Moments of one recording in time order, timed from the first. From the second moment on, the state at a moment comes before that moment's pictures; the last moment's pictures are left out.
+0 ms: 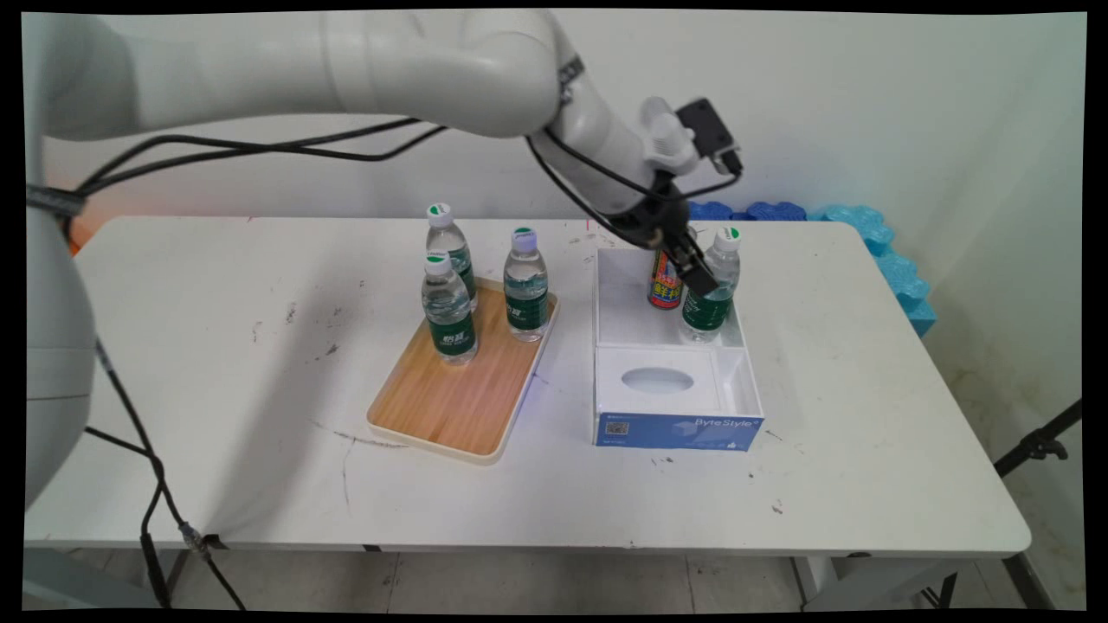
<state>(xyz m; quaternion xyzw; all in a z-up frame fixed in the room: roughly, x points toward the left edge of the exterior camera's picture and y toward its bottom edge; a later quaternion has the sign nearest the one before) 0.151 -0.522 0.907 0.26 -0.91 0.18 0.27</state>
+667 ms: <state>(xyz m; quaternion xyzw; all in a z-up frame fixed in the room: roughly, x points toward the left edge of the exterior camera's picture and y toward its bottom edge) 0.106 -0.556 0.874 0.26 -0.92 0.18 0.25</state>
